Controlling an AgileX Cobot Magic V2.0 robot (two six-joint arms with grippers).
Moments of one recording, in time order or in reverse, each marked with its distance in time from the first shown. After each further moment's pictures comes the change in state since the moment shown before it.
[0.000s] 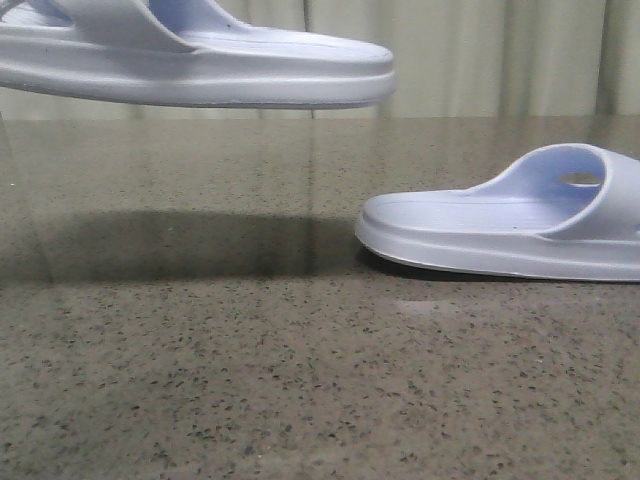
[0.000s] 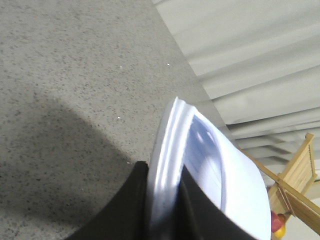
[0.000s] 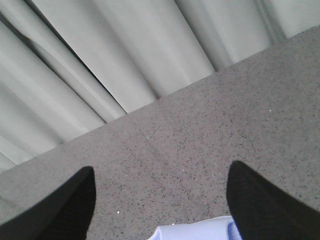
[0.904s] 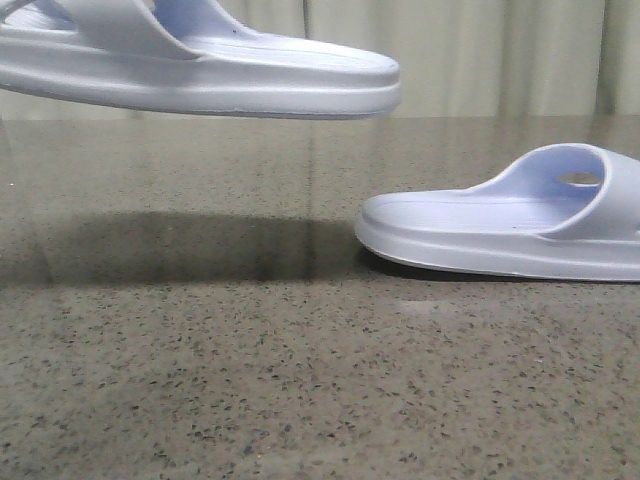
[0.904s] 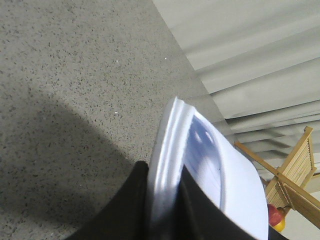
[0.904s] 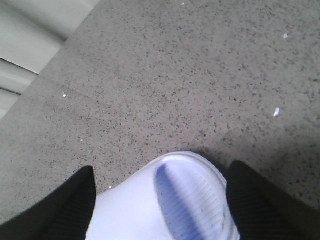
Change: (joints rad) left arm 0.000 0.000 -0.002 0.005 0.011 0.000; right arm -0.084 0.233 0.128 0.059 -0.005 0.169
